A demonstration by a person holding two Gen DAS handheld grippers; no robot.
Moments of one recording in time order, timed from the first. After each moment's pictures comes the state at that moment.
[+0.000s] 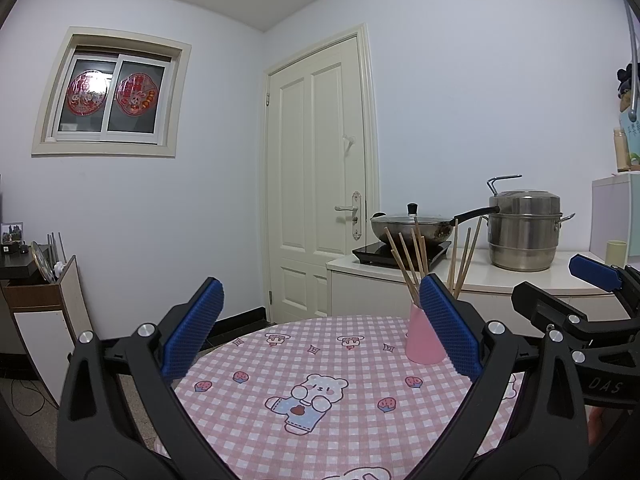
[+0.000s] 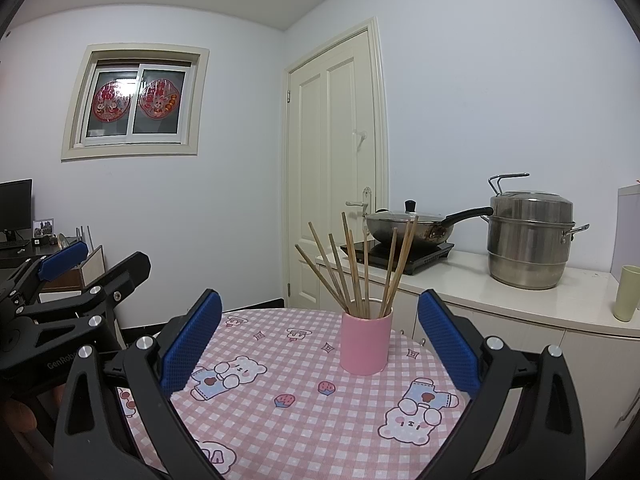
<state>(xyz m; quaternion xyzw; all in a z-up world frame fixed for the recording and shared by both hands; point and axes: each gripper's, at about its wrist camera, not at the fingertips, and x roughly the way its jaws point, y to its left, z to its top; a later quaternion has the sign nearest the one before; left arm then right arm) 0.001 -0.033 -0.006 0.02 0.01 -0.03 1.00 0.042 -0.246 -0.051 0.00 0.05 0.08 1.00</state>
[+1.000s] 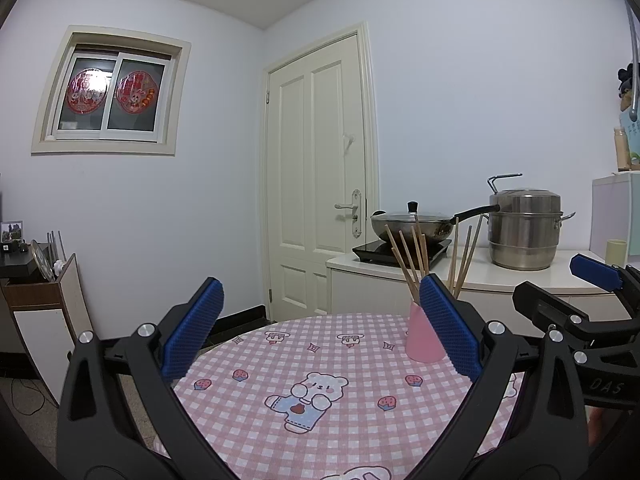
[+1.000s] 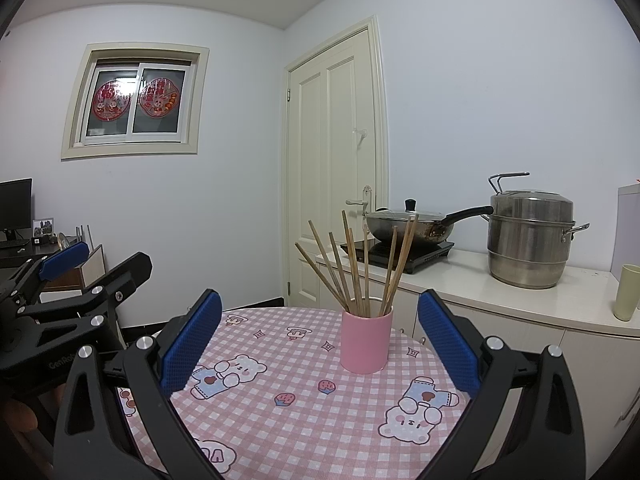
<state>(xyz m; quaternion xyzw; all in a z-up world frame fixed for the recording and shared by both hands) 0.001 -0.032 -0.009 0.02 0.02 -0.03 1.00 0.042 -0.246 -0.053 0.00 0.05 0.08 1.00</state>
